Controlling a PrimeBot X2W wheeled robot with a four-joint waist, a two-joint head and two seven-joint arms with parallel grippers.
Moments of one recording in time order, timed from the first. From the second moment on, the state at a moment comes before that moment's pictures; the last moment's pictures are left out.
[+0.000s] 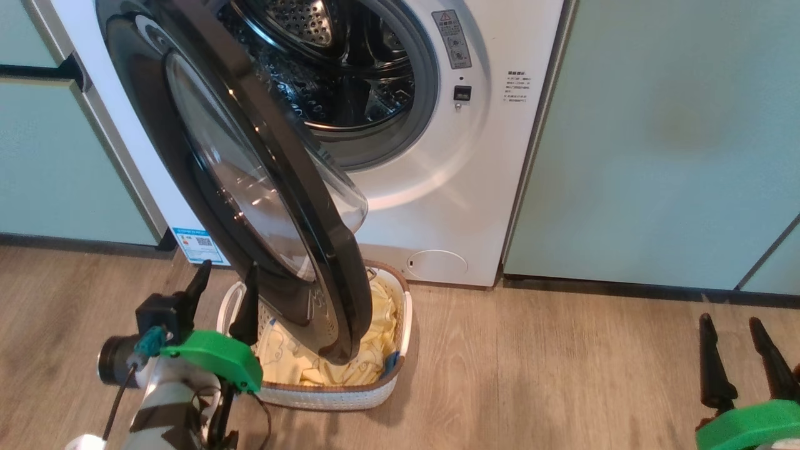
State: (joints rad) left arm -0.19 0.06 0.09 0.41 -0.11 -0.13 -0.26; right arm 0.00 -0.12 -0.03 0.29 0.24 0.13 -0.25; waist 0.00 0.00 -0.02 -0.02
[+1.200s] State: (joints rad) left arm -0.44 0.04 0.11 -0.14 -0.33 -0.12 -0.19; right arm 0.00 -0.10 -0.06 0.29 0.24 0.13 -0.25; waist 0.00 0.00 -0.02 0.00
